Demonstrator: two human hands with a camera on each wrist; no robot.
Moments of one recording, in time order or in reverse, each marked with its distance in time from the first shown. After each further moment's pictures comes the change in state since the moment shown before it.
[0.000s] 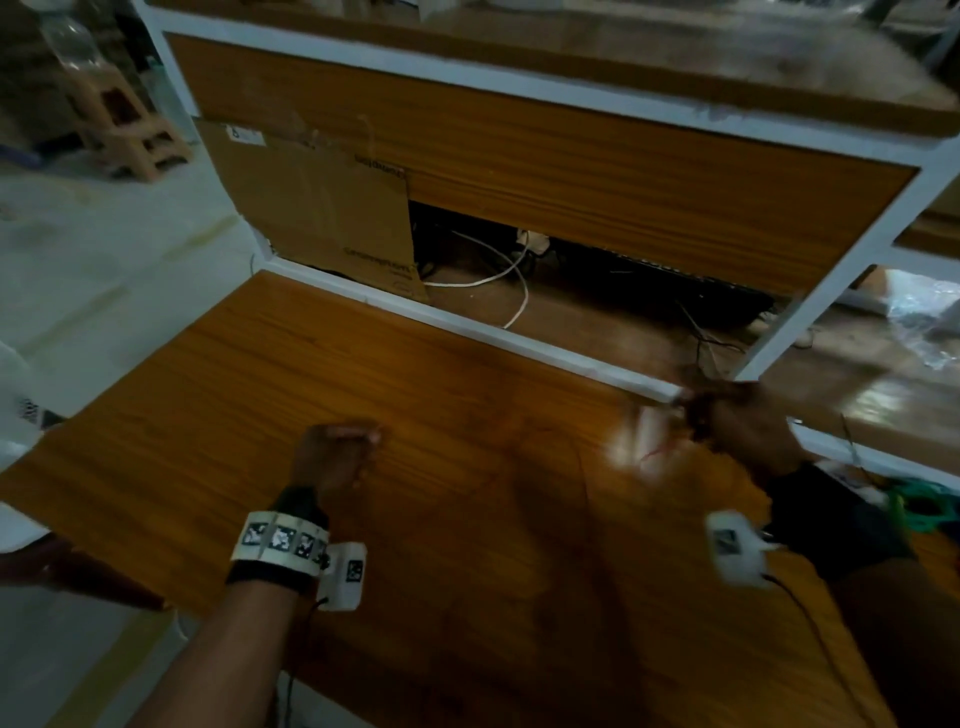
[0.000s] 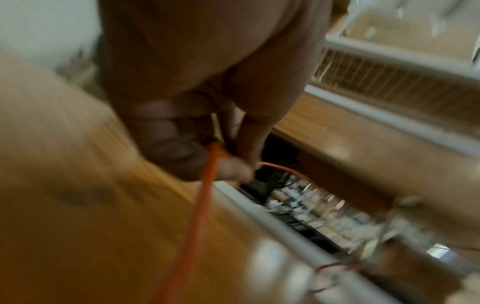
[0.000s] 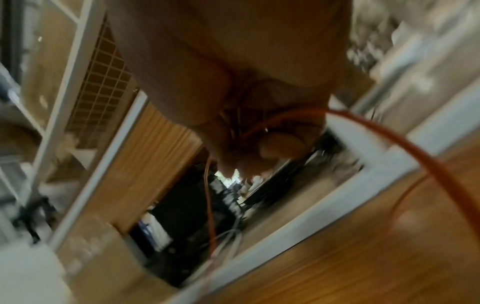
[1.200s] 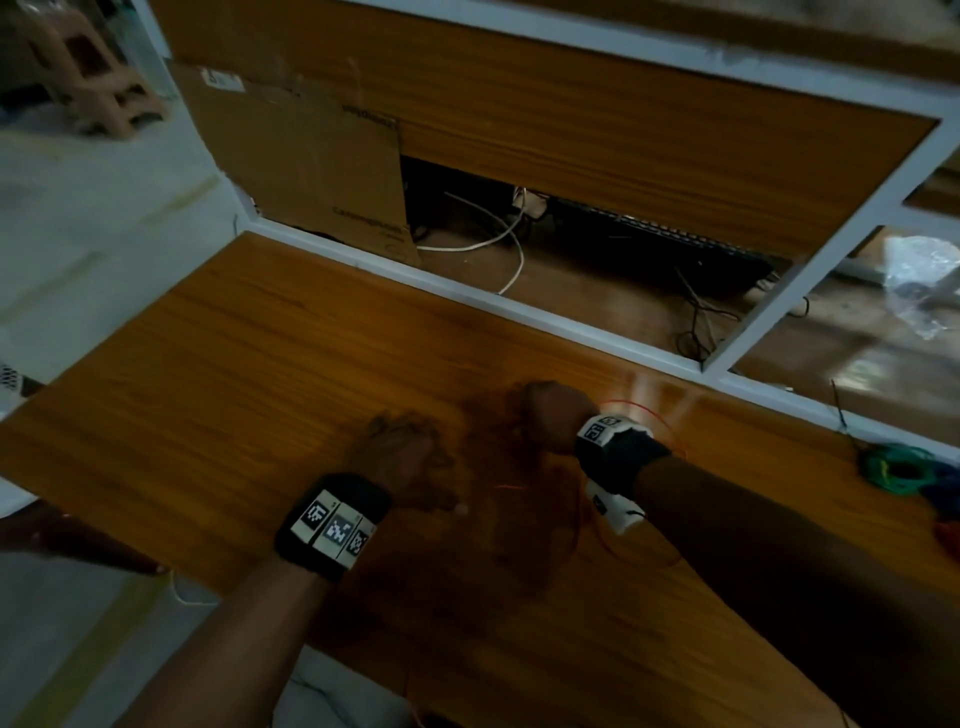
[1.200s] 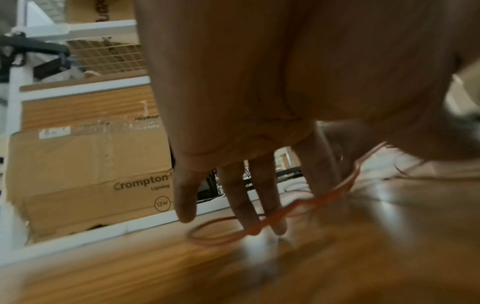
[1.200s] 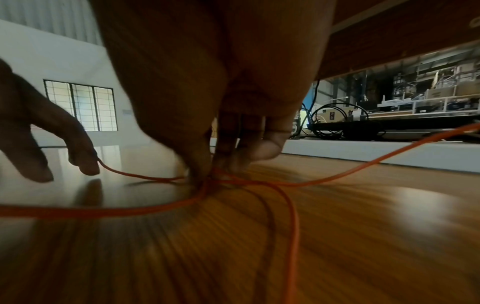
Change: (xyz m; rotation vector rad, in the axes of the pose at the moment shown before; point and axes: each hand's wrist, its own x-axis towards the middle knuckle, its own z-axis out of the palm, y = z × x) left_hand -0.024 0.004 0.055 1.242 -0.551 0.421; right_hand 0.022 -0.012 0.170 -0.914 -0.627 -0.385
